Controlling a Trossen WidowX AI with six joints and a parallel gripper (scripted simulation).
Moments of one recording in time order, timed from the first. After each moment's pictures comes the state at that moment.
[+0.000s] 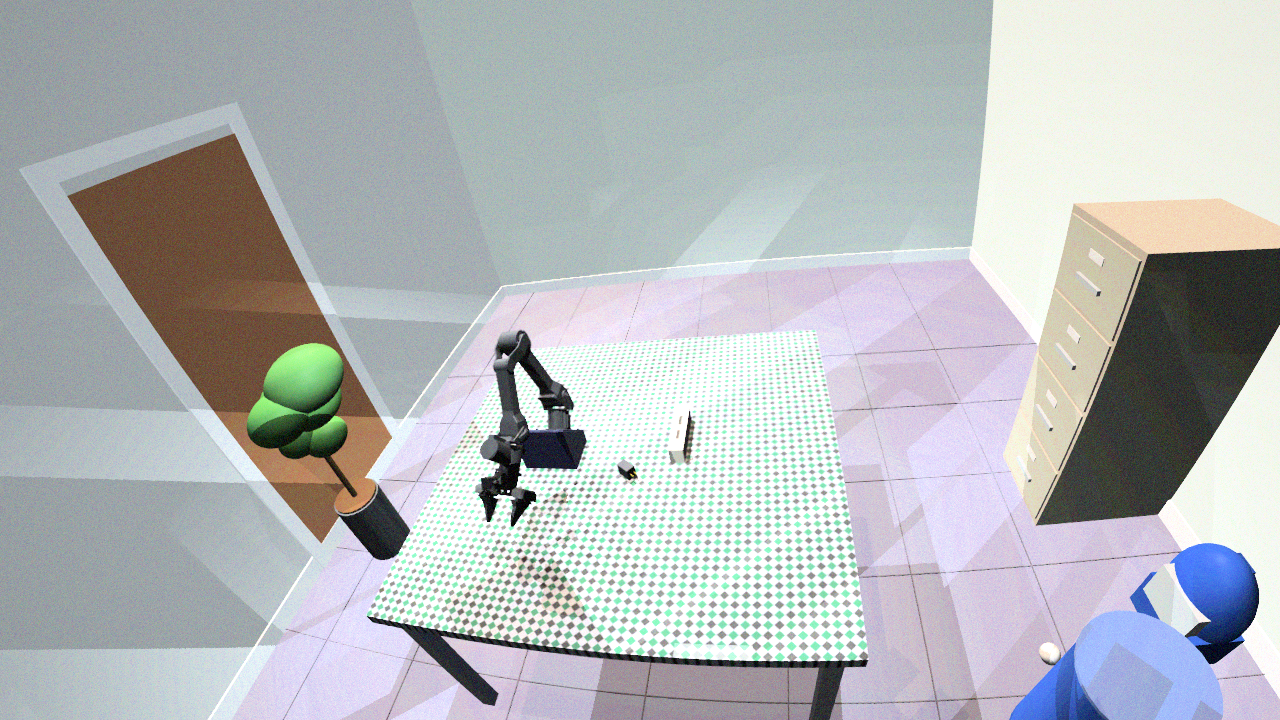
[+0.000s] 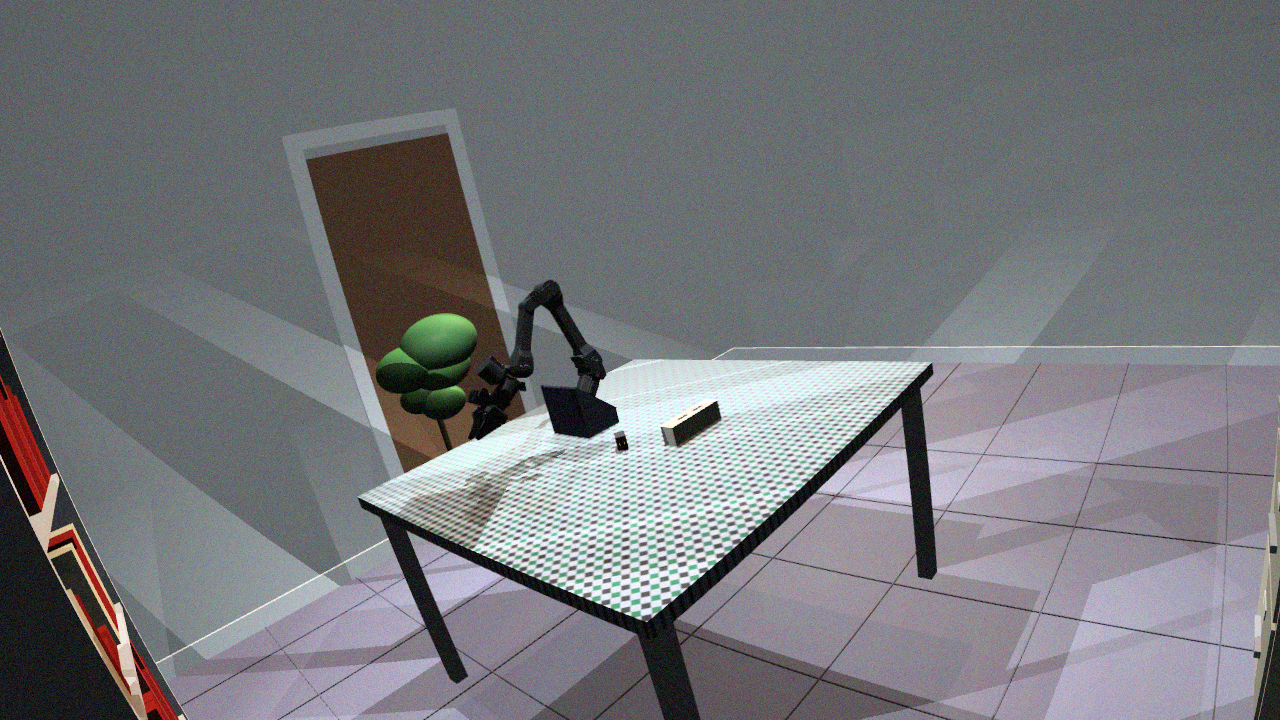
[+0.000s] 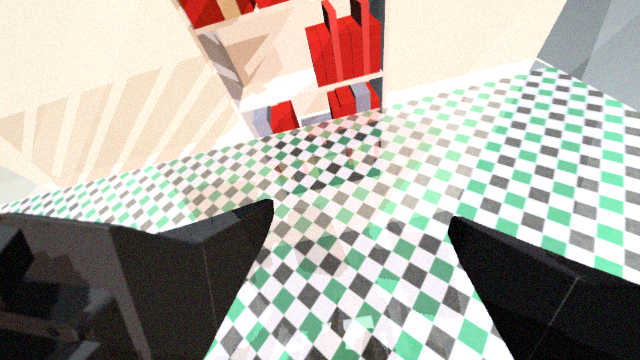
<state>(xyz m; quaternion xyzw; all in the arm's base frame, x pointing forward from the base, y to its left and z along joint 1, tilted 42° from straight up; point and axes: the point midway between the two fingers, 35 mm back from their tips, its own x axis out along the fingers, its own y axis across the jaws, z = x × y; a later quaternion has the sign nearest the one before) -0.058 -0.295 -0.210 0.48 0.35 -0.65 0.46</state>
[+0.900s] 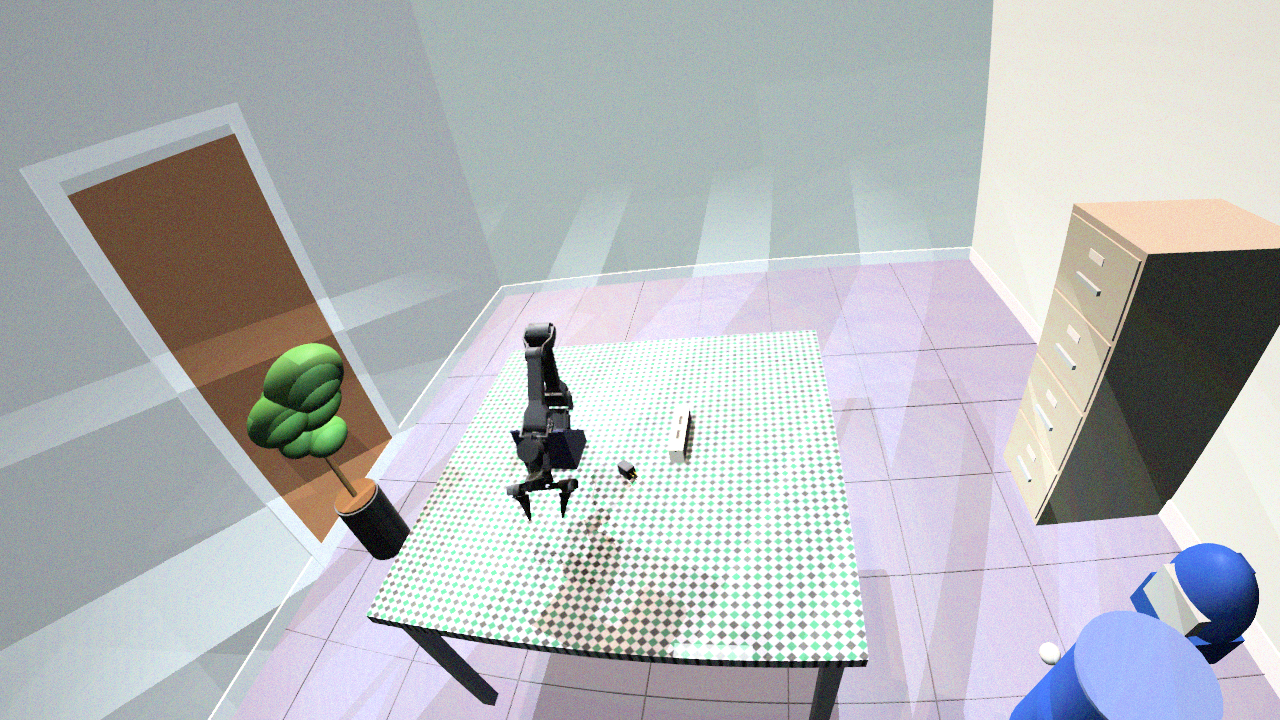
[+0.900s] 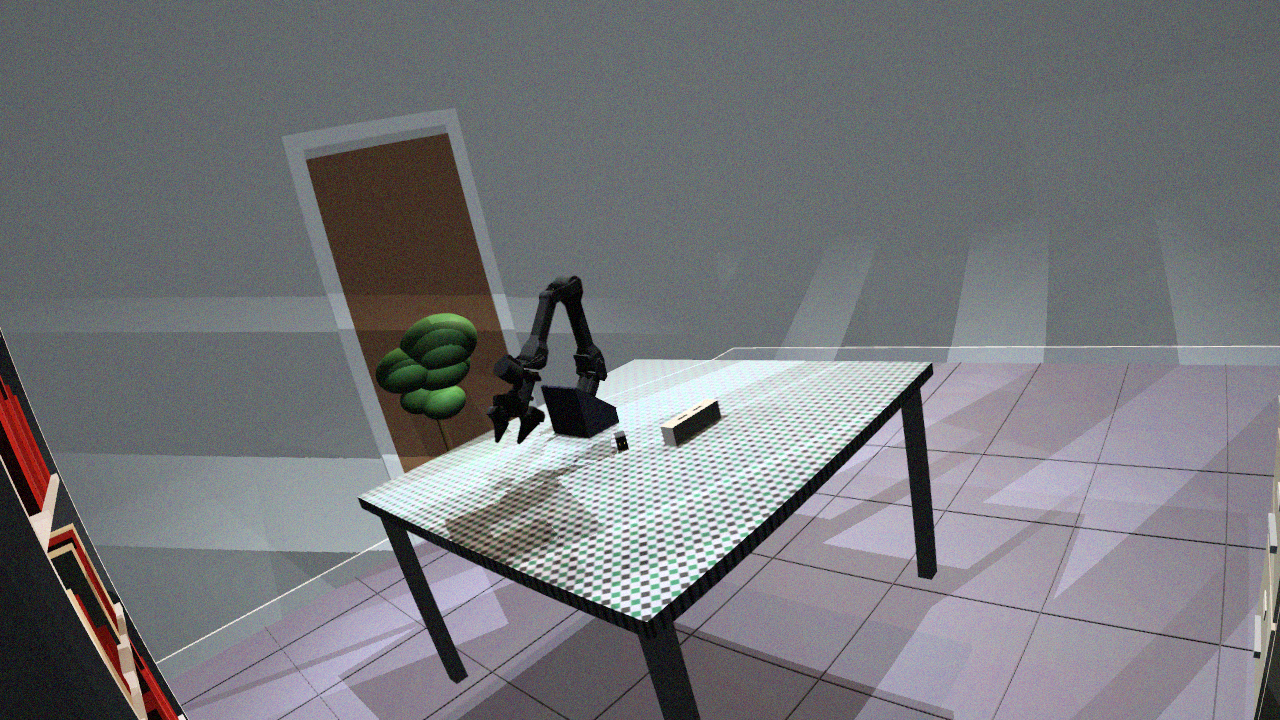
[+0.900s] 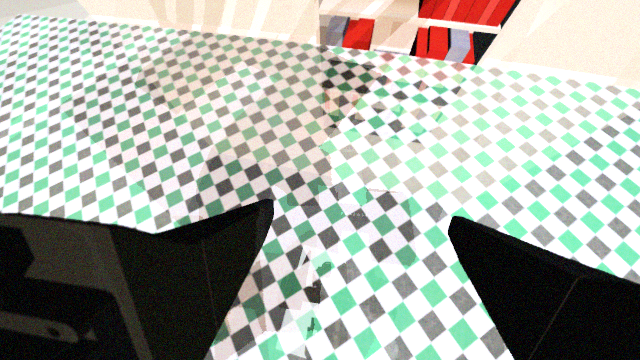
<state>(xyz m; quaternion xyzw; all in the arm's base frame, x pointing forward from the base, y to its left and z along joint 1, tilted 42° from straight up) 0.059 -0.269 -0.196 0.50 0.48 -0.46 0.56</state>
